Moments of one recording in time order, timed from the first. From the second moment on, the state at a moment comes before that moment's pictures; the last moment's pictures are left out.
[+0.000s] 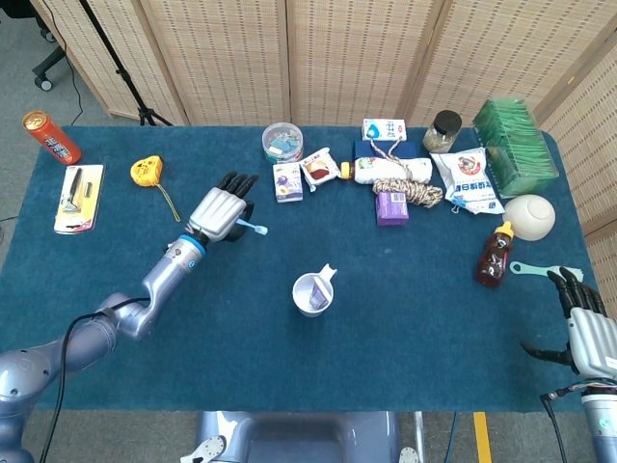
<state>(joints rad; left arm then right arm) -1.00 -1.68 -0.19 -0.88 1.35 0.77 -0.02 0.11 -0.96 0.12 -1.86 -1.25 1.32 0.05</state>
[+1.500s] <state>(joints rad) -0.93 -1.31 -0.16 -1.60 1.59 0.92 -0.72 0.12 -0.98 0.12 -1.86 -1.24 1.31 0.02</state>
